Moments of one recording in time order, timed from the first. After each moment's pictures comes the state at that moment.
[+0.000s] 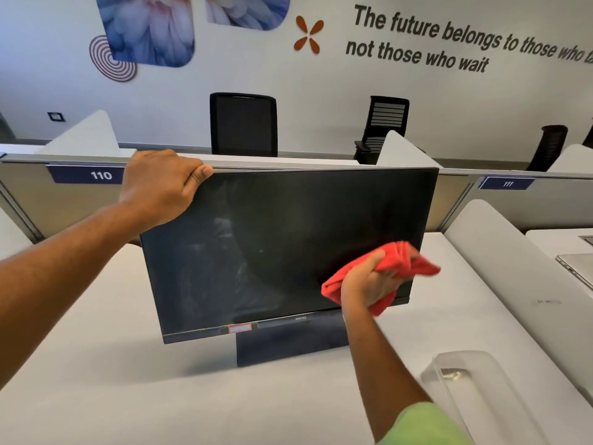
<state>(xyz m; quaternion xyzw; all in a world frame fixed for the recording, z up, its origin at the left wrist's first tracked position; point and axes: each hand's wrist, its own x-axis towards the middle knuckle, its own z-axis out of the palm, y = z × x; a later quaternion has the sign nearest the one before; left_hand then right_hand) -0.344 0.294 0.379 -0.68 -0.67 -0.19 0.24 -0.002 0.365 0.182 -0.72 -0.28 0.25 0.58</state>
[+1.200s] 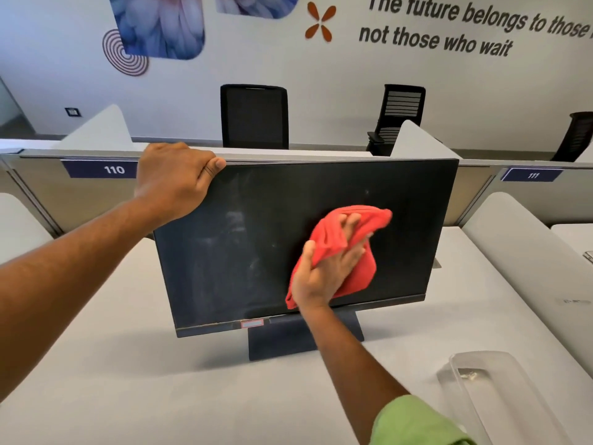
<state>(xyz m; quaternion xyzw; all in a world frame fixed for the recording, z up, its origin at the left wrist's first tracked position) -0.337 0.295 0.380 -0.67 -0.67 -0.20 0.25 -0.094 0.314 0.210 -0.55 -0.61 0.08 0.57</state>
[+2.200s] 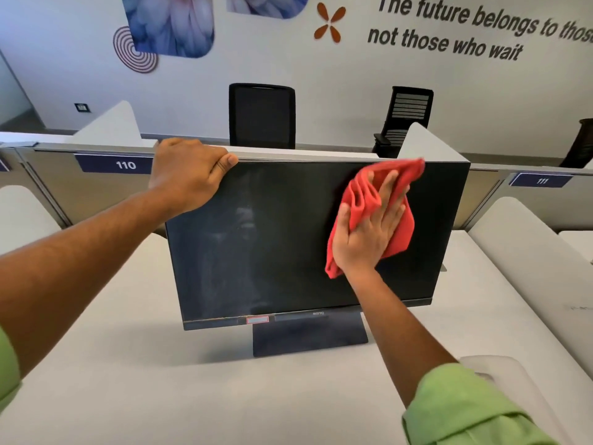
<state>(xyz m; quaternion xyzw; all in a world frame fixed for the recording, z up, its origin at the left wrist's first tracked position) -0.346 0.304 0.377 -0.67 -0.68 -0.18 0.24 -0.049 0.363 0.265 -0.53 -0.66 -0.05 0.53</state>
